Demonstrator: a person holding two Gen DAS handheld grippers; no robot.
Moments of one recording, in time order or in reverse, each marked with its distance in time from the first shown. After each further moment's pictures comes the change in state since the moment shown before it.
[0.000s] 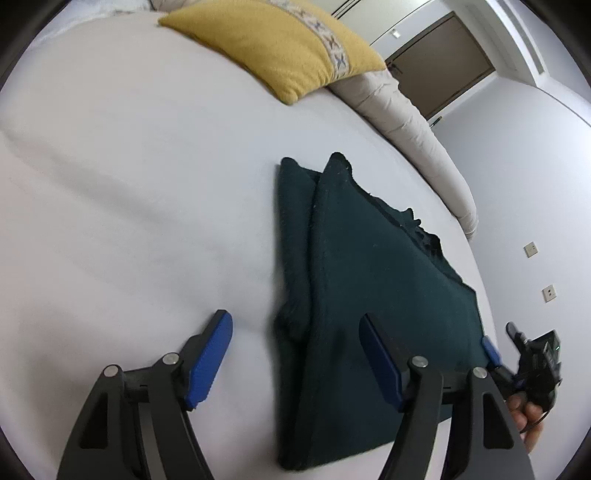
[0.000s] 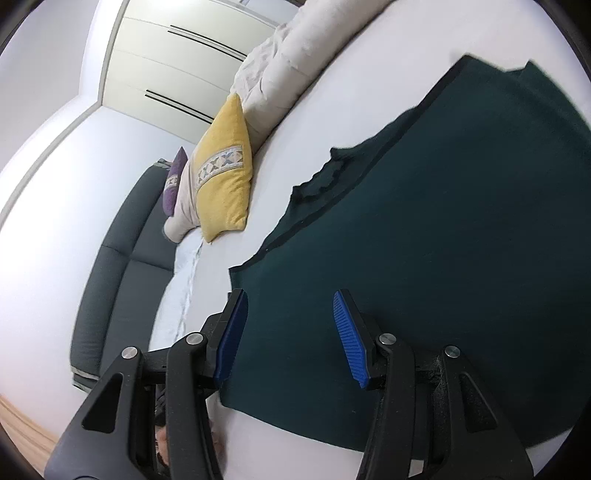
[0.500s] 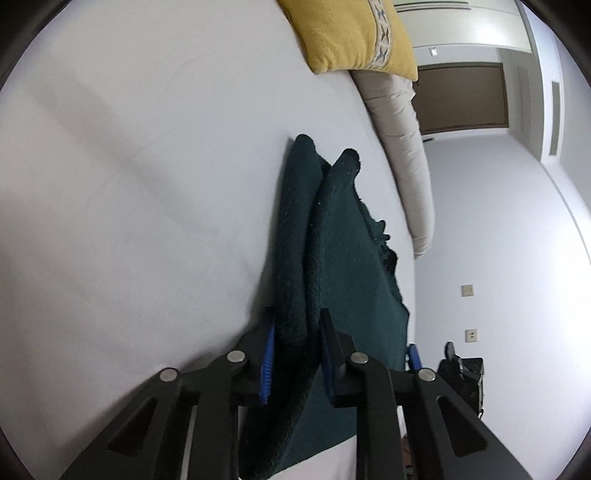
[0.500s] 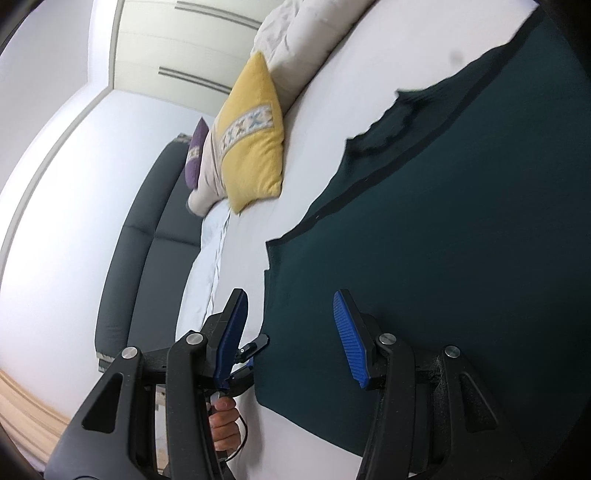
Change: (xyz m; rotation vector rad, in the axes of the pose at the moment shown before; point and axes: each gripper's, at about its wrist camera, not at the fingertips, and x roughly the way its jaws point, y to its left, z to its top) left arm 0.020 0.037 0.010 -0.299 0.148 -0.284; right arm 0.071 0.046 -0.007 0.006 0.140 0.104
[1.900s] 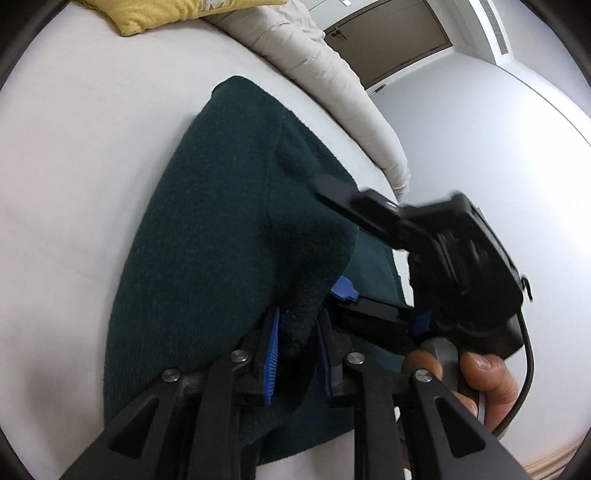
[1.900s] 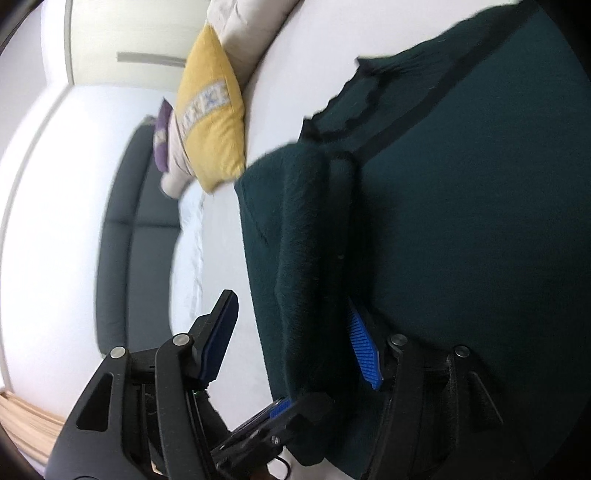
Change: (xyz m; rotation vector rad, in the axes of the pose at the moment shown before) left arm 0.122 -0.141 -0.119 0.357 0.003 0.064; right arm 0.033 -0.025 0.047 0.110 0.175 -0.085
